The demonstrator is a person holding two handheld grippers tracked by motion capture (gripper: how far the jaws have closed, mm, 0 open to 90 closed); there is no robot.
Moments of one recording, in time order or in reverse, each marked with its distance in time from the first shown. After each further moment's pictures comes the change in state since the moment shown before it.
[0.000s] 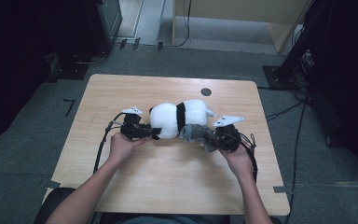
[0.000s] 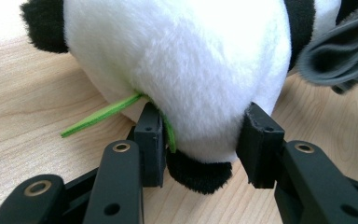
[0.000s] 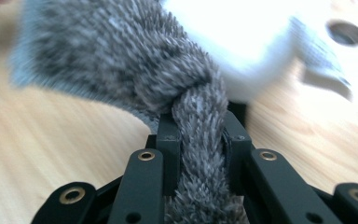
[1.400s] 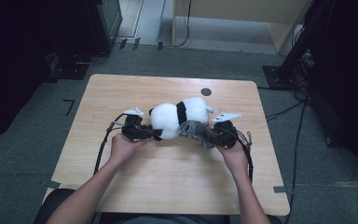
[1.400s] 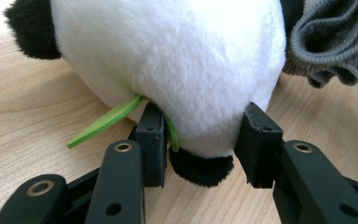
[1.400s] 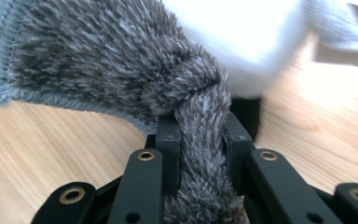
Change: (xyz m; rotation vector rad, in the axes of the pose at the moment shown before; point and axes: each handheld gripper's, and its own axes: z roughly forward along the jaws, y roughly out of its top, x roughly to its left) left arm -0.004 -0.001 0.003 0.013 -0.005 0.011; right arm -0.012 0.001 0.018 0.018 -0.018 0.092
